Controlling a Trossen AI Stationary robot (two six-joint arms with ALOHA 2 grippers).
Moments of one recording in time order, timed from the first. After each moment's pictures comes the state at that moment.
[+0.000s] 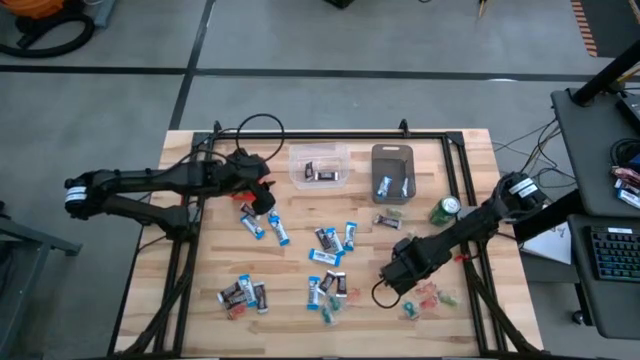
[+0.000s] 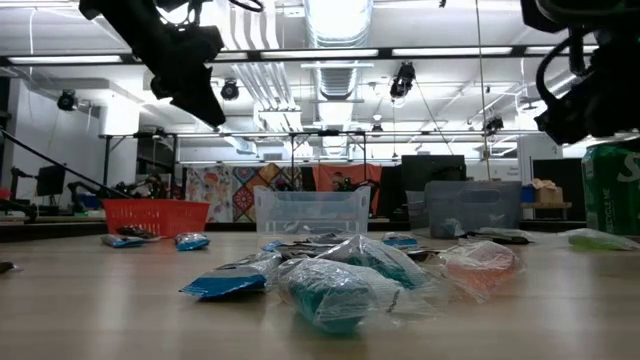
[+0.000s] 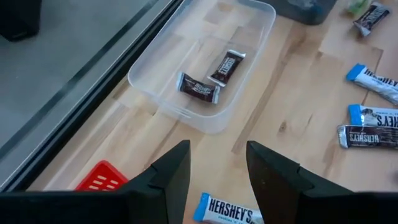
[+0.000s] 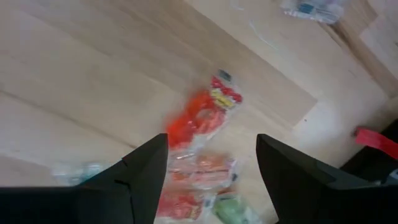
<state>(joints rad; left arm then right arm) 0.18 1.08 0.84 -0.55 -0.35 -0.19 0.49 1.67 0.99 -1.04 -0.21 1.47</state>
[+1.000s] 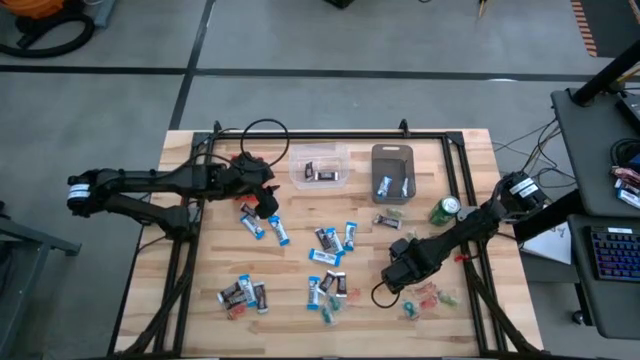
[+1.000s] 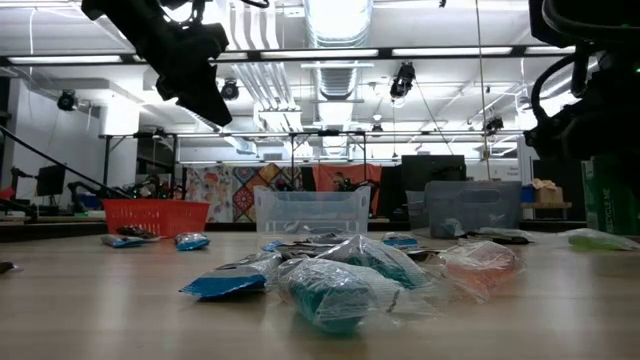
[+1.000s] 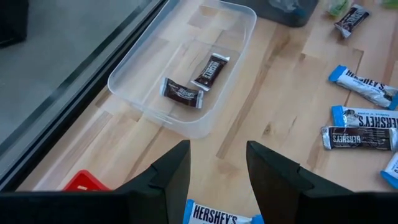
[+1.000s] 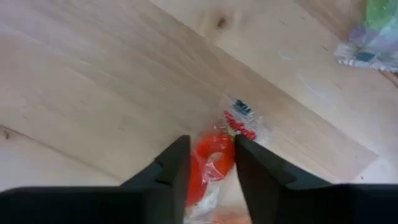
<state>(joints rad) 0.14 1.11 0.84 -0.51 -0.35 -0.20 0.49 1.67 0.89 -0.81 -0.08 1.50</state>
